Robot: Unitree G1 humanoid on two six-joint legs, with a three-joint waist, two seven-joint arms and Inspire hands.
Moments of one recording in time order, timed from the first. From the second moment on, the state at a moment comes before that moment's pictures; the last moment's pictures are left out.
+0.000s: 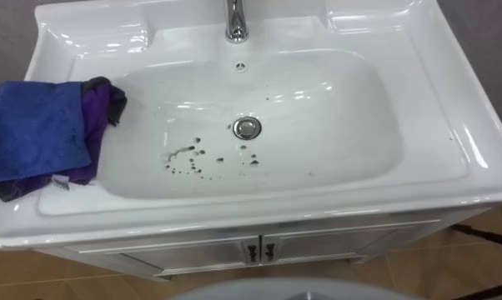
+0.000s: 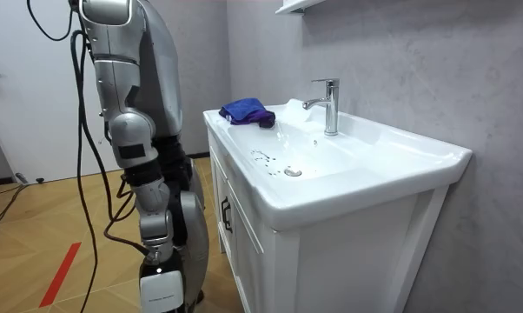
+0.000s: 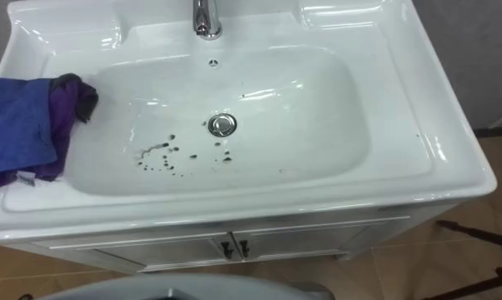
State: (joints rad) left arm 0.17 0.15 -0.06 1.18 0.26 0.28 -0.10; right arm 0.12 -0.21 0.06 1.33 0.03 0.20 -0.02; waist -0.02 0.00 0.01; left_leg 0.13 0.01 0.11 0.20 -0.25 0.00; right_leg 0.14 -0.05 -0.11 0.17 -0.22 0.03
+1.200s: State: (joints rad) left arm 0.17 0.15 0.02 1.18 0.21 0.26 0.00; right arm 0.12 -0.20 0.06 1.33 0.05 0.20 -0.04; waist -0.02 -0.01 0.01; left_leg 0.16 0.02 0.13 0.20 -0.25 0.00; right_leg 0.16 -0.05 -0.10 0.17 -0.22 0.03
